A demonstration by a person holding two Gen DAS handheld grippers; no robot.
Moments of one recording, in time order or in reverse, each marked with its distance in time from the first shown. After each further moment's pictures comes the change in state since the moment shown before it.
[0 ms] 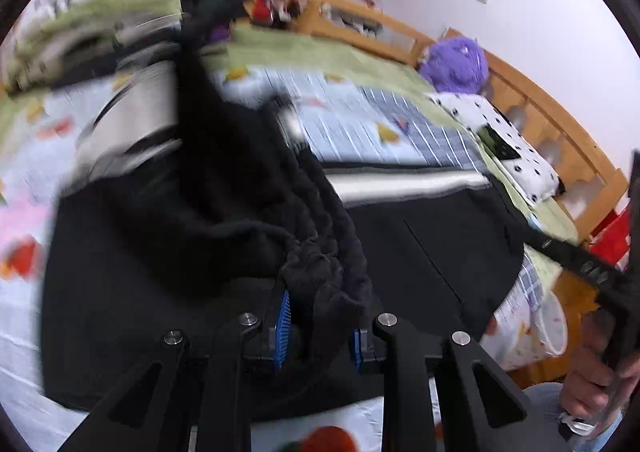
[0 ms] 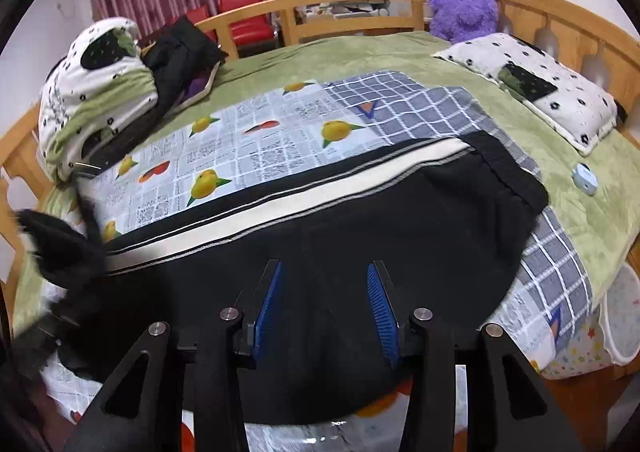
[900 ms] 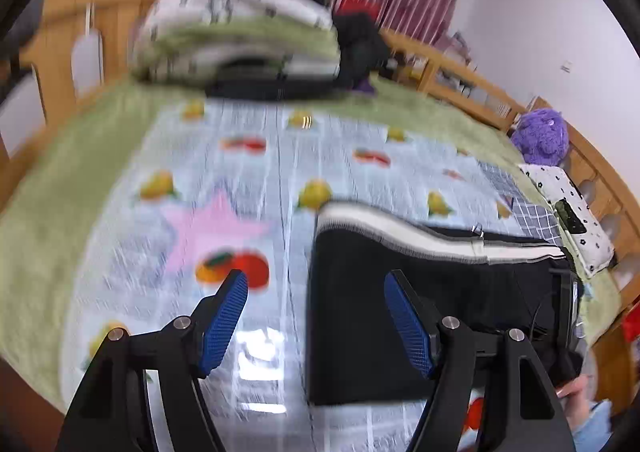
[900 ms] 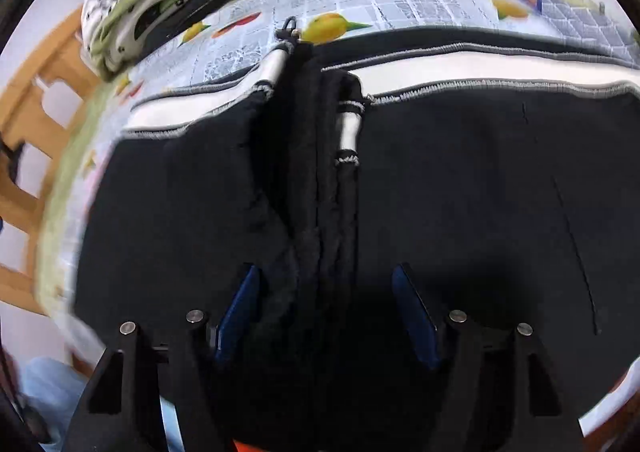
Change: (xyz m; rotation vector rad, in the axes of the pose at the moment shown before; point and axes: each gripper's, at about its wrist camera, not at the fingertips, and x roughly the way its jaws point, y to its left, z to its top) left arm -0.137 0.175 0.016 -0.187 -0.128 0.257; right arm 0.122 0.141 -0.063 -0.279 0.324 0.245
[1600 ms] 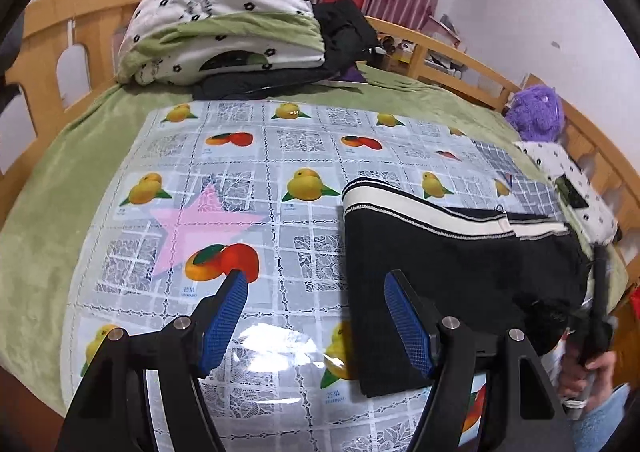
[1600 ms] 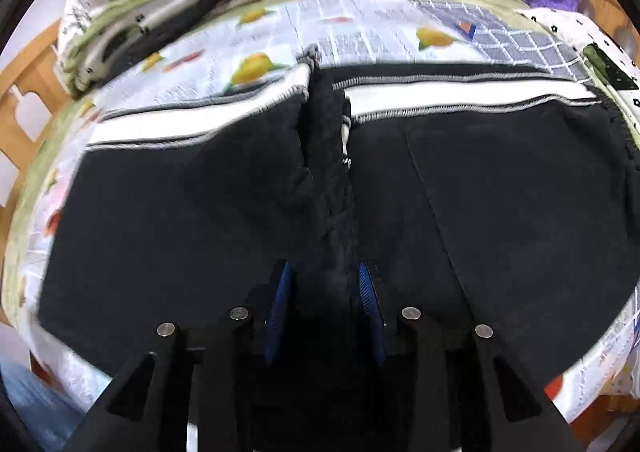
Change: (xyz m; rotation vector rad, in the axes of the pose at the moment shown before) left arm 0.003 -0.023 -0.013 0.108 -0.014 0.040; right arm -0.066 -0.072 -0.024 0.133 -0.143 -0.108
